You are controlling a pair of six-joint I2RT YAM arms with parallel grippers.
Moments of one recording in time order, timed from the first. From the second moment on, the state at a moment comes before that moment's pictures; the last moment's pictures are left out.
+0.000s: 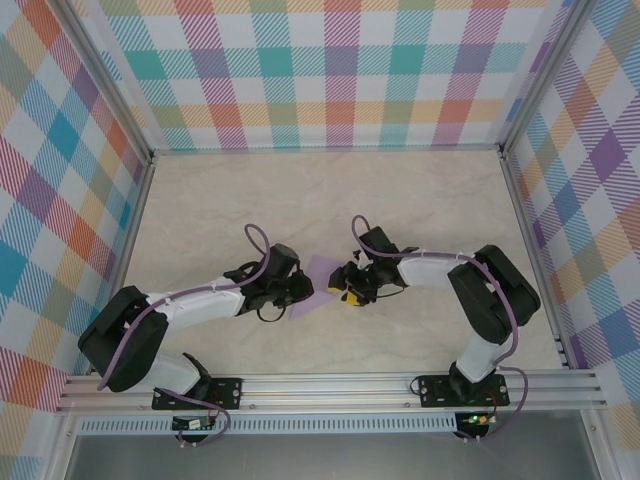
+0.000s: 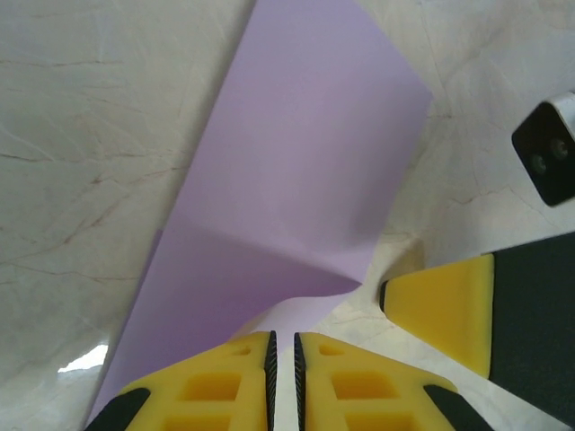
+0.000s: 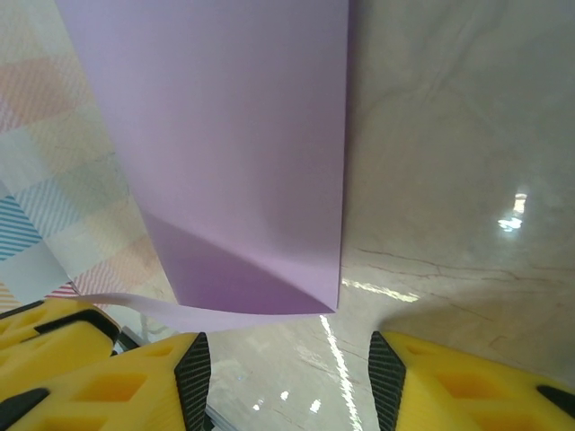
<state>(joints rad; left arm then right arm) -0.73 1.42 0.67 -0.16 0.13 -0.97 0.63 1.72 0.82 -0.18 -0.58 1.03</state>
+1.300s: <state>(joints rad) -0.74 1.55 0.71 -0.25 0.06 -0.96 0.65 1.74 0.84 -0.14 -0.59 1.08</state>
